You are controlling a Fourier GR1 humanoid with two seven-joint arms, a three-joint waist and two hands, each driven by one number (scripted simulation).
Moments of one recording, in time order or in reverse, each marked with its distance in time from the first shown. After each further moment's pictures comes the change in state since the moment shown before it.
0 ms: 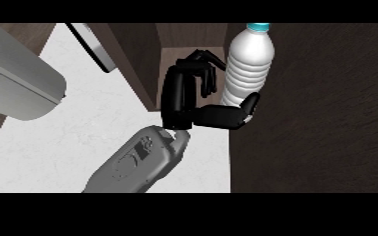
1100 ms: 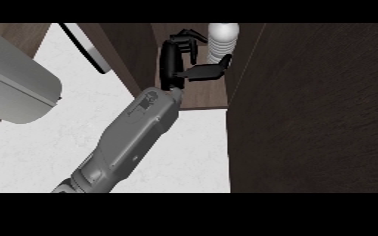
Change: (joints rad) left arm -0.235 -0.006 0.155 0.575 0.130 -0.083 -0.193; right arm -0.028 -0.021 -0.074 0.020 -0.054 0.039 0.016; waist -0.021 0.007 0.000
